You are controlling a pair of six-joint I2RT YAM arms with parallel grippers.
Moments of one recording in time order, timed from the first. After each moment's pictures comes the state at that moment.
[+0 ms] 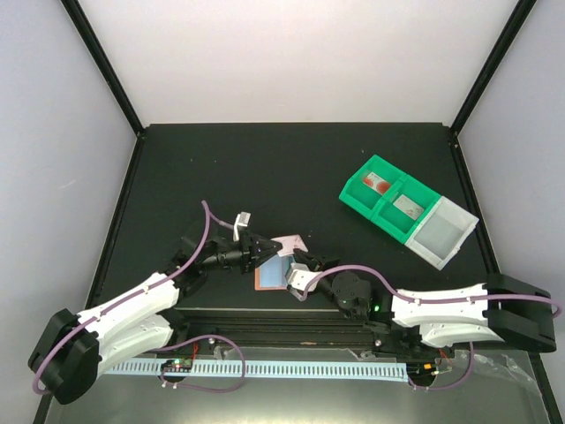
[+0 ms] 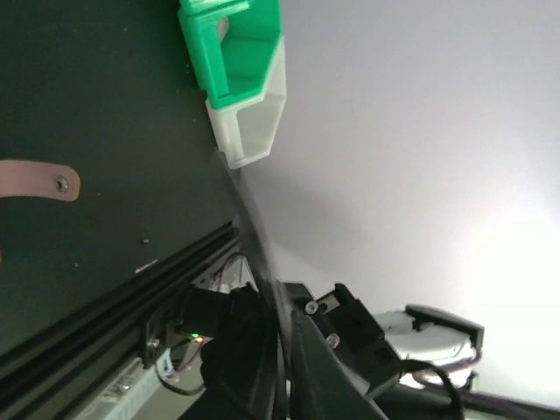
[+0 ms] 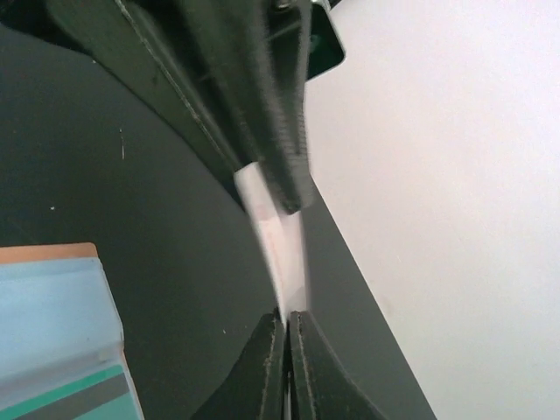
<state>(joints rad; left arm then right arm) -0.63 0.93 0.36 0.35 0.66 -1.50 1.33 1.12 0.33 0.63 0.59 -0.77</state>
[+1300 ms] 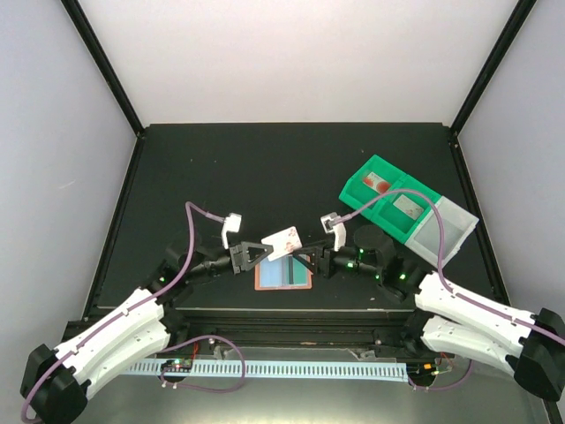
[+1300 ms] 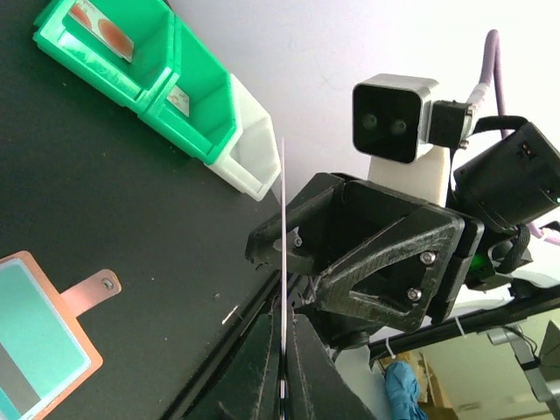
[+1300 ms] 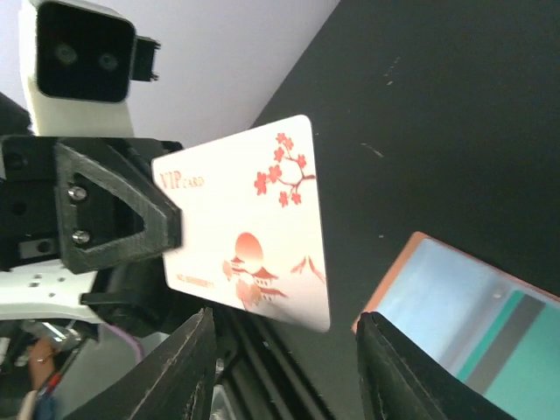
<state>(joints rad) -0.63 0.69 0.35 0.19 0.61 -0.91 0.90 0.91 0.53 0.03 -0.29 0.66</state>
